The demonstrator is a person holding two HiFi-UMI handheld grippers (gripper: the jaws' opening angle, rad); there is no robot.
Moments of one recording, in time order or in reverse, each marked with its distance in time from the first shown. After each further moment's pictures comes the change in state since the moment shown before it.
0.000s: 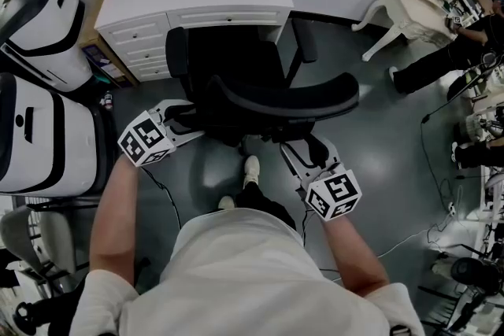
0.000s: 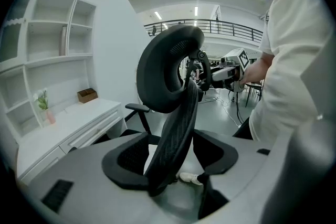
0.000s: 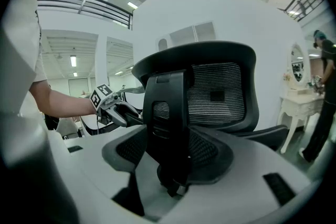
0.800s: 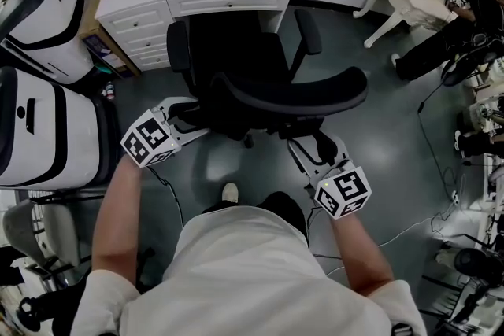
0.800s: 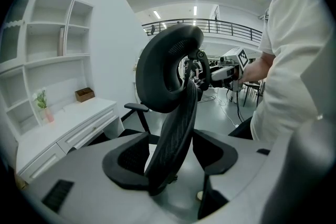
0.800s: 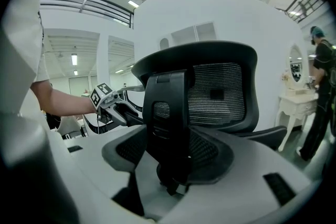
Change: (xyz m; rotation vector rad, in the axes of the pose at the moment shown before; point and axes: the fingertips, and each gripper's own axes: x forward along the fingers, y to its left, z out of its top) left arm -0.007 -0.045 -0.002 0.002 0.004 -0.014; right arm -0.039 0.018 -0.011 -0.011 0.020 -0.003
